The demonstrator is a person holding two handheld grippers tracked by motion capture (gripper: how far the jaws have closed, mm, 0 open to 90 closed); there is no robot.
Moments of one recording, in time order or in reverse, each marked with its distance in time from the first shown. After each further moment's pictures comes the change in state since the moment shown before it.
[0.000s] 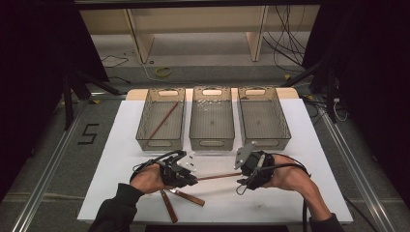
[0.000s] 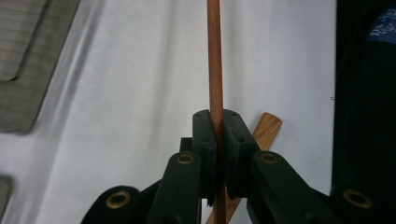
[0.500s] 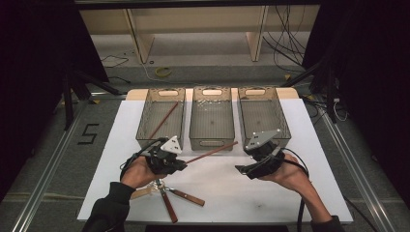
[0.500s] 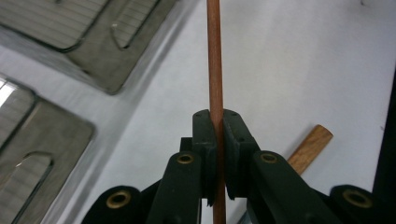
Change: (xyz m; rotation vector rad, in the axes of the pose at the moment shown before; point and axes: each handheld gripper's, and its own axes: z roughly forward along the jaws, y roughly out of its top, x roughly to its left) left arm 0.025 -0.019 -0.030 -0.091 0.142 -0.214; right arm -0.017 -0.023 -0.006 -0.276 -0.065 0.307
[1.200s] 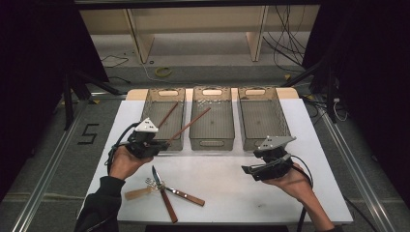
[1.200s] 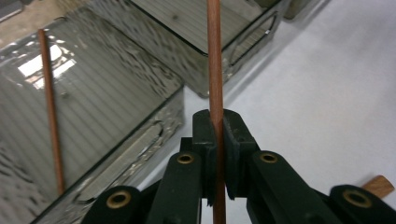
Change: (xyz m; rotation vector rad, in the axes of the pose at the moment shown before) left arm 0.047 -0.017 -0.033 -0.142 0.162 -0.249; right arm -0.008 -0.035 0.004 -0.063 -0.043 0.177
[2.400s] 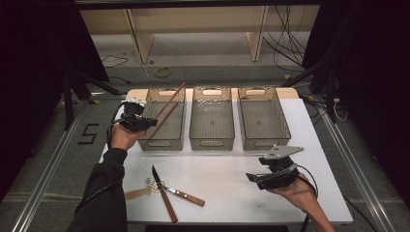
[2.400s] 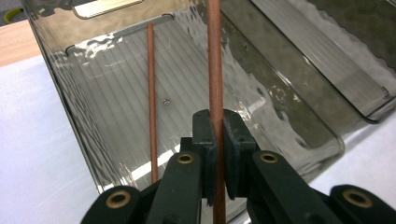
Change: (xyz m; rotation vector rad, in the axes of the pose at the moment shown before) left arm 0.086 0.018 0.029 0.010 0.141 -0.242; right arm 0.006 -0.025 -0.007 -0.022 -0.013 0.033
